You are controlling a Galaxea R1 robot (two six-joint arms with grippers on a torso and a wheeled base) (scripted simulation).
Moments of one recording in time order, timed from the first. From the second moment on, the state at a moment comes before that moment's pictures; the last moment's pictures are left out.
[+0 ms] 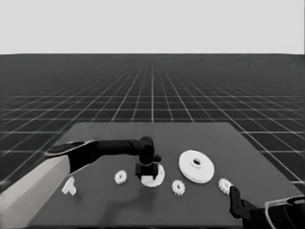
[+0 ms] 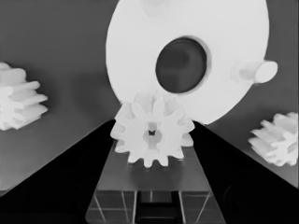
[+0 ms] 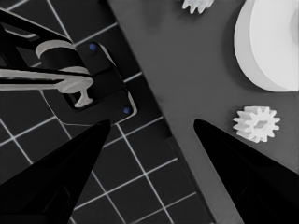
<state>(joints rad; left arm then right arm) 0.18 2.96 -1.48 0.35 1.54 -1.48 -0.35 1.76 -0.39 -0.70 -1.18 0.32</state>
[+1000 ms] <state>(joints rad) 0.02 2.94 -1.39 0.20 1.57 -1.54 -0.35 1.76 -0.39 -0.70 -1.18 0.32</state>
